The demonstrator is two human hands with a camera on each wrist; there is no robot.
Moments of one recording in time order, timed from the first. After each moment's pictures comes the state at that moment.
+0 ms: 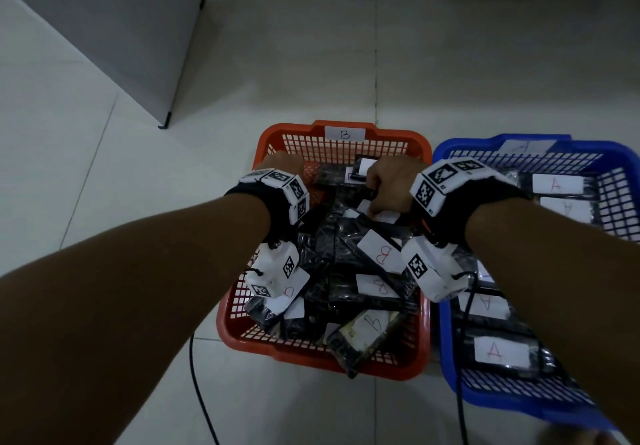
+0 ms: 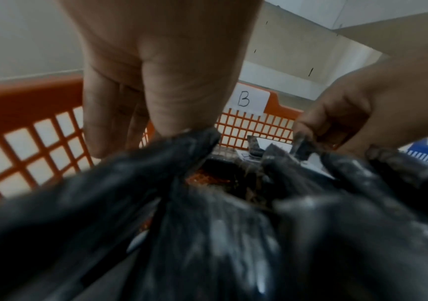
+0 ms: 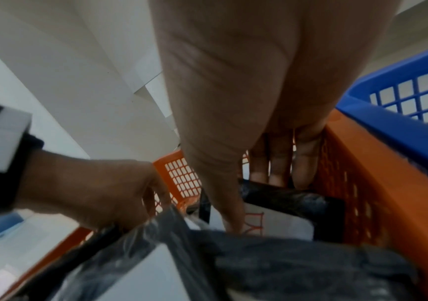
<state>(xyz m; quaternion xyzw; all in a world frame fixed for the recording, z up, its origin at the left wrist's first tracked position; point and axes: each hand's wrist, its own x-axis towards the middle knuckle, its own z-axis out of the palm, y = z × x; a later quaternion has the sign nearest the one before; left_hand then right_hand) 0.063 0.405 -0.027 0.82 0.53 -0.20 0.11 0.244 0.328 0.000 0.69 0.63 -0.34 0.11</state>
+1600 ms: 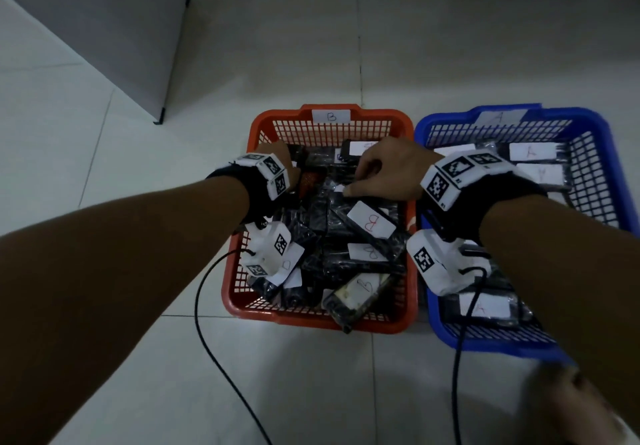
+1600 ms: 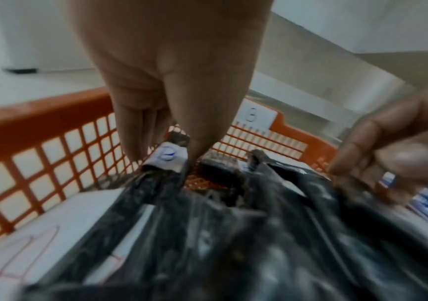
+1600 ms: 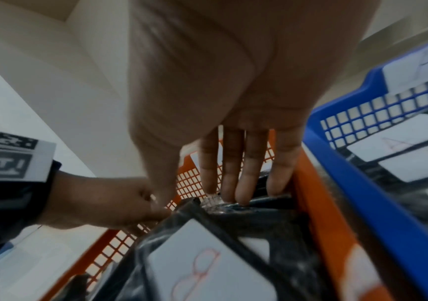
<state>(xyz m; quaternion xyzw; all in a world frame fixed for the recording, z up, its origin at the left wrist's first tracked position) 0.054 0.396 -0.024 0.81 0.54 -0.17 0.15 0.247 0.280 0.031 0.69 0.62 -0.38 -0.06</state>
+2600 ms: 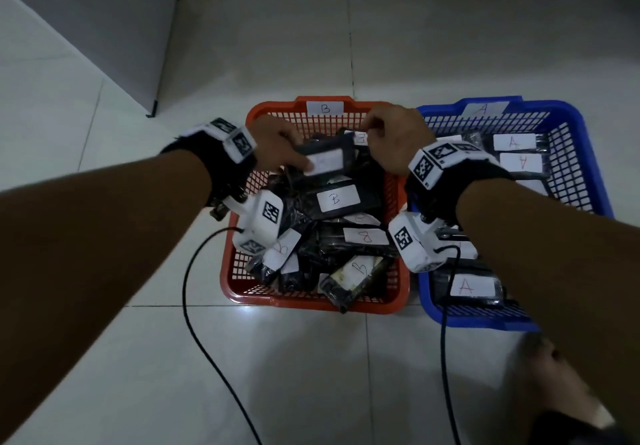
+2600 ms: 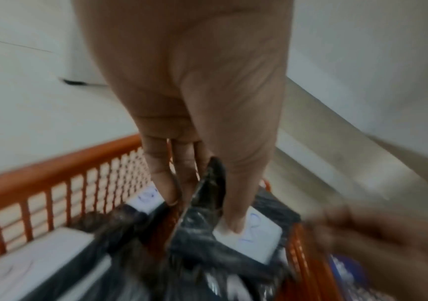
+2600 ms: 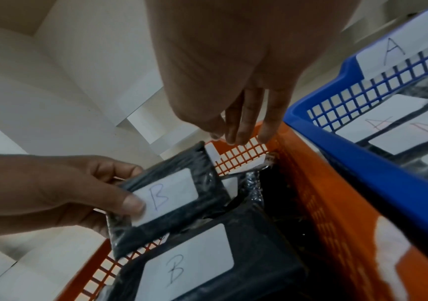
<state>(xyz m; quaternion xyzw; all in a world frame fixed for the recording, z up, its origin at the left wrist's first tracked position) 0.054 0.373 0.042 0.75 0.52 -0.09 0.41 0.249 0.283 0.028 0.76 0.55 -0.26 -0.21</state>
